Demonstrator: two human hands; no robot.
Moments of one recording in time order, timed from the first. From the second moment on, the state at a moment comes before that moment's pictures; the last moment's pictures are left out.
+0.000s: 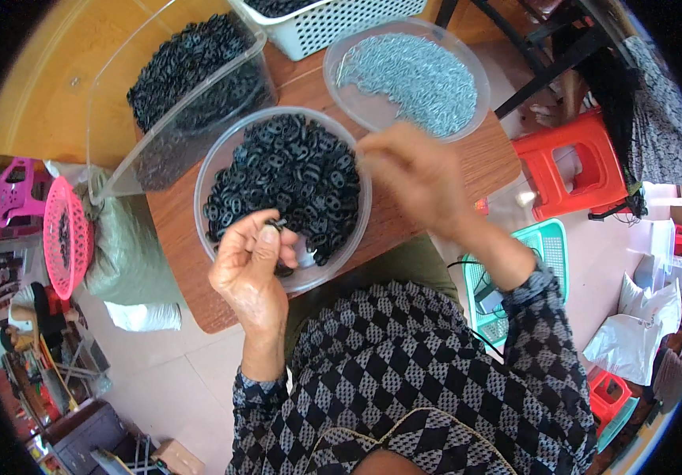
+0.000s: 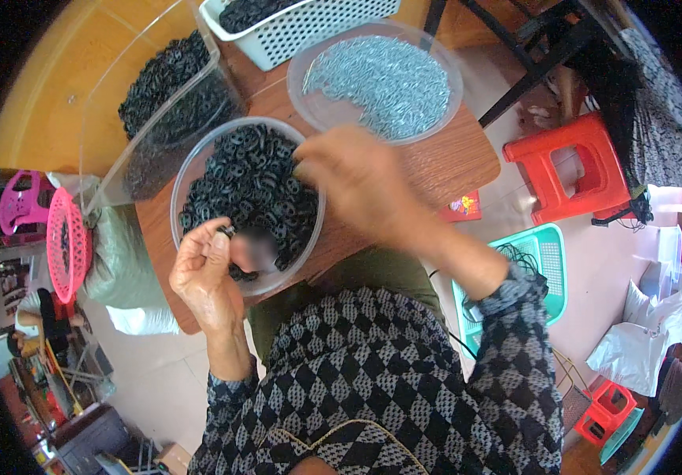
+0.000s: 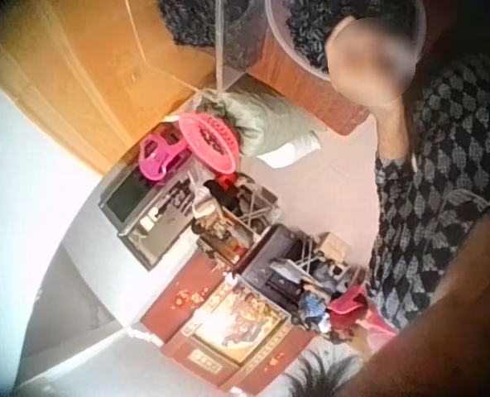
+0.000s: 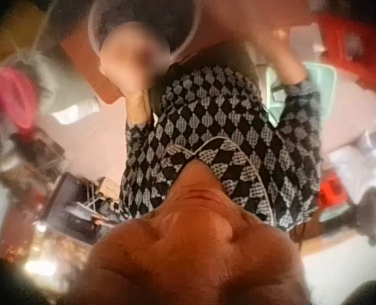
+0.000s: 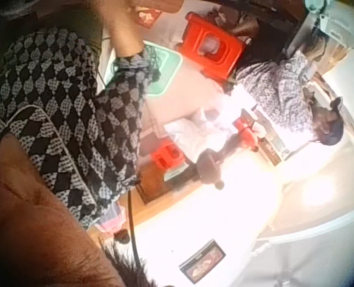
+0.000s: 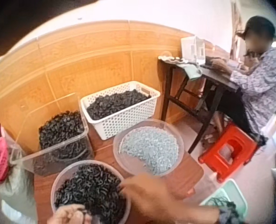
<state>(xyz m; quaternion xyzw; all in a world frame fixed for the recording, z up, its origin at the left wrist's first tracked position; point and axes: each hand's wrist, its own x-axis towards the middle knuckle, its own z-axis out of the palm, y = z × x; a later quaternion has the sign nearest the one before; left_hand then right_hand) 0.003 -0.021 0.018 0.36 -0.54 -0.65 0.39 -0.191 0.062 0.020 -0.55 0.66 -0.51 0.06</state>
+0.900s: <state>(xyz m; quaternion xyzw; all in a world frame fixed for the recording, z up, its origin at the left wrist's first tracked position) 0.029 -0.030 -0.005 0.37 -0.52 -0.64 0.43 -0.157 0.046 0.008 -0.68 0.67 -0.29 -0.05</state>
